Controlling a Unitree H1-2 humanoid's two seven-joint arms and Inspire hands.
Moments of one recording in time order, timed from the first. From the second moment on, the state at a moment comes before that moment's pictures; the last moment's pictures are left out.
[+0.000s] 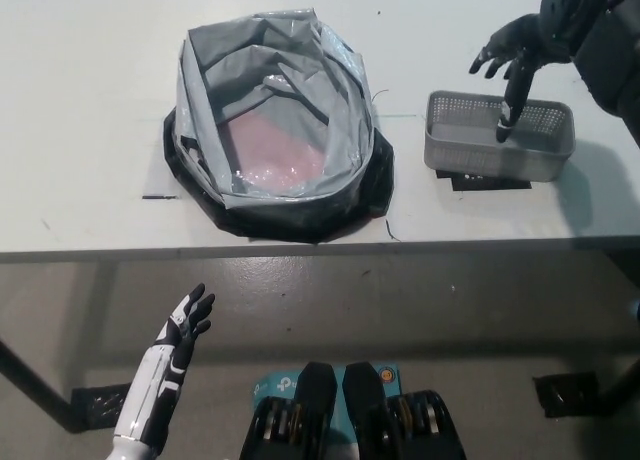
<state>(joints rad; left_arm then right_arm) 0.08 0.12 -0.05 -0.13 0.07 -0.17 -0.09 -1.48 -0.28 0.59 1.37 -0.56 0.15 0.77</state>
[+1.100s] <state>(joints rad) 0.08 0.12 -0.05 -0.13 0.06 -0.17 -0.09 -1.41 -0.26 0.55 1.41 -0.56 0.12 0.43</state>
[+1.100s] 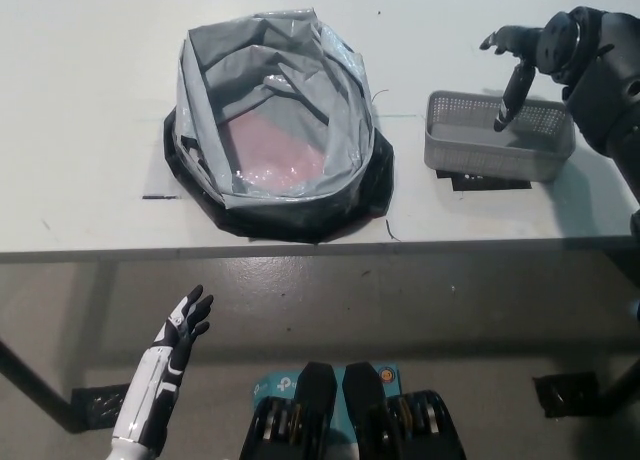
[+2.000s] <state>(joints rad) 0.08 0.12 -0.05 -0.14 0.06 -0.15 -0.09 -1.46 -0.30 0.56 1.43 -0.57 0.12 0.55</state>
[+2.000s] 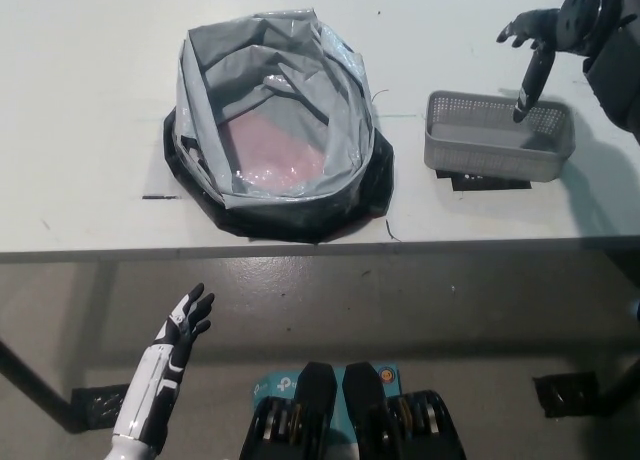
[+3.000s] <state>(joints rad) 0.07 0.12 -0.05 -0.15 0.06 -0.14 -0.10 -1.44 -0.26 0.62 1.43 -0.59 0.09 0.62</state>
